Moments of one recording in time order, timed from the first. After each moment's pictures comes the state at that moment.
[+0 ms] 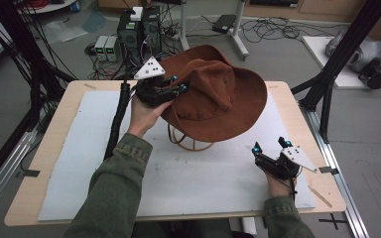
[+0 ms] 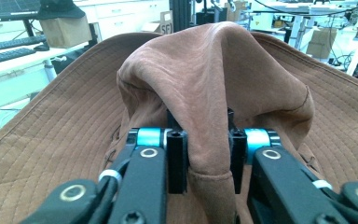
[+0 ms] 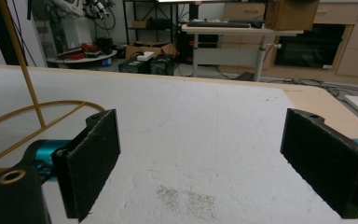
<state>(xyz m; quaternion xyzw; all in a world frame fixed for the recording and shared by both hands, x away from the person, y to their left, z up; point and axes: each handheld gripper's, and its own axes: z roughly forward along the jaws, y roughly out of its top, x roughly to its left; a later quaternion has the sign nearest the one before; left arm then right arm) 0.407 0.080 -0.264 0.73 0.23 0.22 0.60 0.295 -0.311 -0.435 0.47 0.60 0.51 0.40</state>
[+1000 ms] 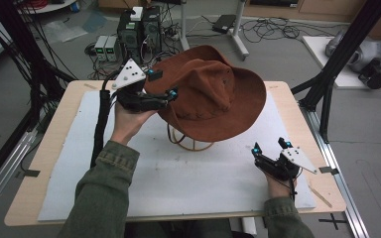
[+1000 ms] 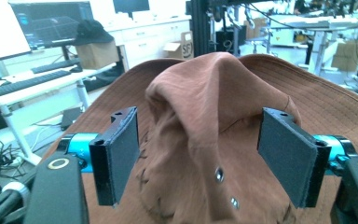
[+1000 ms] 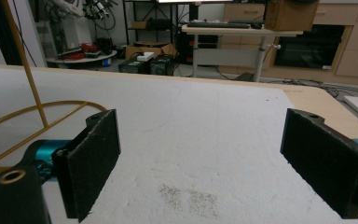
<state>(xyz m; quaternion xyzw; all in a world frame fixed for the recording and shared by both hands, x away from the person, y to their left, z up) 0.369 0.118 -0.253 0.70 0.24 0.28 0.62 0.292 -0.309 -0.435 0.47 0.60 0.51 0.40</state>
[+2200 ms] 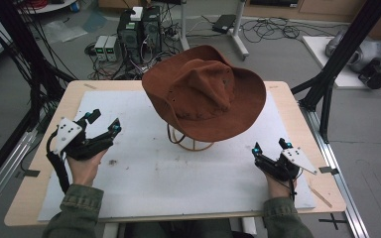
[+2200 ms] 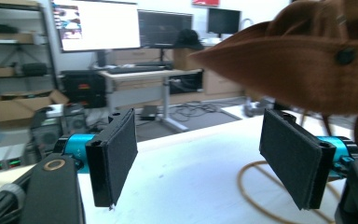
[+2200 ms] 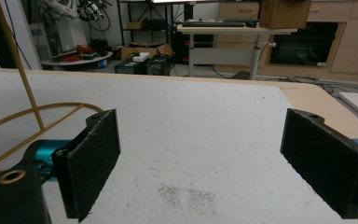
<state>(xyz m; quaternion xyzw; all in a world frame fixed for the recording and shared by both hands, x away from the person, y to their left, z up) 0.295 0.235 -0.365 0.58 0.38 0.39 0.61 0.290 -0.308 -0.435 0.48 0.59 0.51 0.40</state>
